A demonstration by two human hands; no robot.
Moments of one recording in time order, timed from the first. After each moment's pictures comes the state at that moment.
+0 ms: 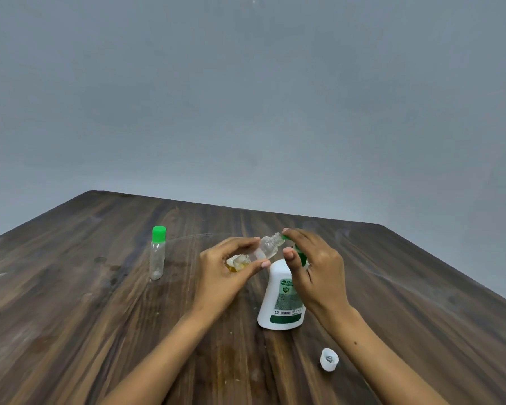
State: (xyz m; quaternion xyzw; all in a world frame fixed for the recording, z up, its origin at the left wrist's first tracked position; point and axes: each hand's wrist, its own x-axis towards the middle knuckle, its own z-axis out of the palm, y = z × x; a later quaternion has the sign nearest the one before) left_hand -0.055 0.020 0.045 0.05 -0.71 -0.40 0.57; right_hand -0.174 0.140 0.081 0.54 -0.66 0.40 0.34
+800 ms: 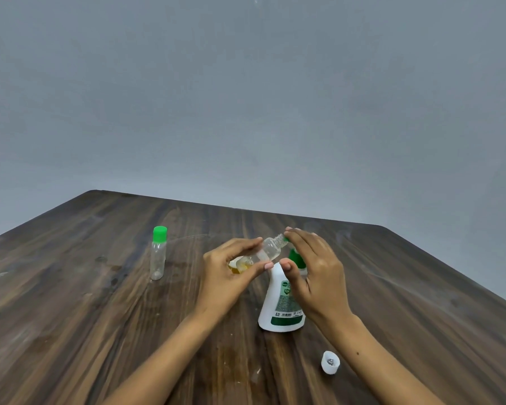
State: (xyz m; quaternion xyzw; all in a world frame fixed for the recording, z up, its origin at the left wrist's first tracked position) left_hand -0.056 0.022 0.045 0.04 -0.72 -0.40 0.57; right_hand -0.172 0.141 0.073 0.55 -0.66 0.36 0.35
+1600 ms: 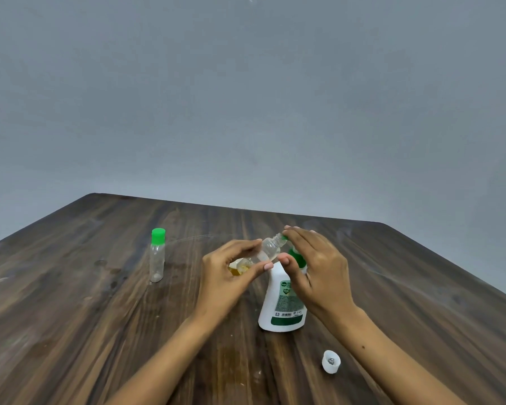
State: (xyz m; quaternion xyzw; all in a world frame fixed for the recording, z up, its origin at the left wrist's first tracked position) left_hand -0.058 0.021 0.042 0.05 -0.72 -0.39 0.57; right_hand -0.173 0.144 0.084 0.54 -0.66 0.33 0.39
